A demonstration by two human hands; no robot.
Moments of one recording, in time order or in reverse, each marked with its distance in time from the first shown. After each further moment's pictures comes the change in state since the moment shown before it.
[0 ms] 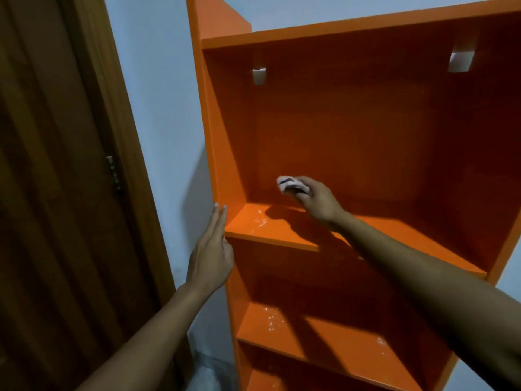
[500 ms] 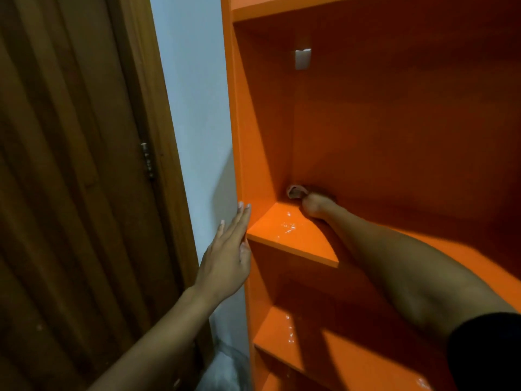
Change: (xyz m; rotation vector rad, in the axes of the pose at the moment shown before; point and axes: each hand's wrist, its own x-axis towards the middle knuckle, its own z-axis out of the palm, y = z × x) left_hand 0.005 -0.016 0.004 0.103 -0.038 -0.012; right_hand 0.098 0.041 0.075 -0.525 -0.372 0.375
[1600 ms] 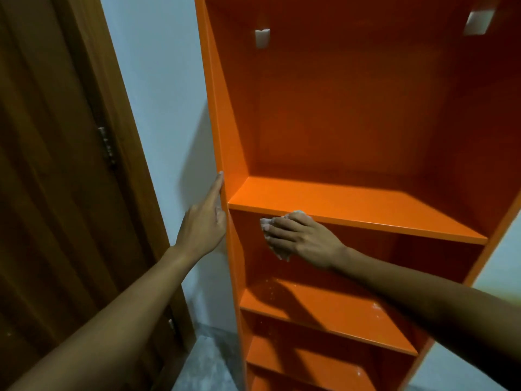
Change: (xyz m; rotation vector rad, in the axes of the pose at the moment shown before) left_hand 0.006 -0.017 -0.021 -0.081 -0.041 0.072; right_hand -0.189 0.048 0.061 -1.120 0.188 -0.745
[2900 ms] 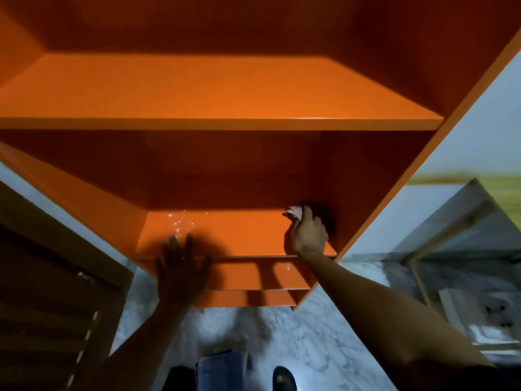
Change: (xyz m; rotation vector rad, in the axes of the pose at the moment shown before) left_hand -0.185 -0.015 0.300 0.355 -0.651 -0.295; right_hand -0.139 -0.122 0.245 1.069 -0.201 1.667
